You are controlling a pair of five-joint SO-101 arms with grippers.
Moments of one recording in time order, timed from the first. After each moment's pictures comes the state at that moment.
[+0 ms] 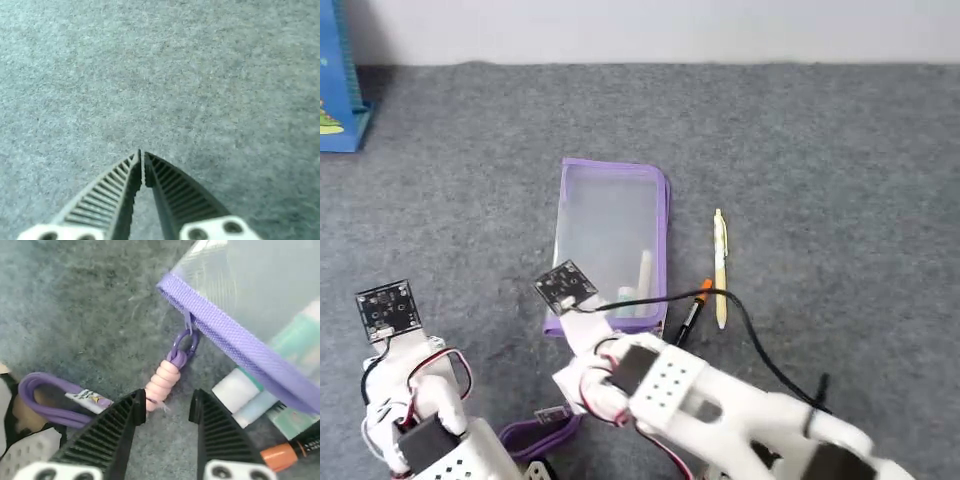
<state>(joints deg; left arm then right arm) -40.6 -103.6 92.4 67.6 -10.3 -60.4 -23.9 52.0 48.4 -24.5</state>
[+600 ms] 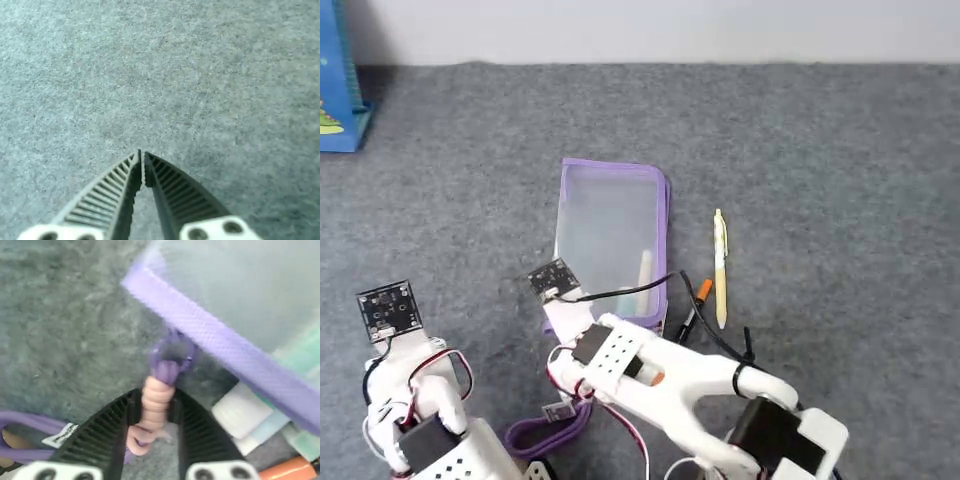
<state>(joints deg) -40.6 -103.6 93.2 67.6 -10.3 -59.0 -3.0 41.4 48.4 -27.2</state>
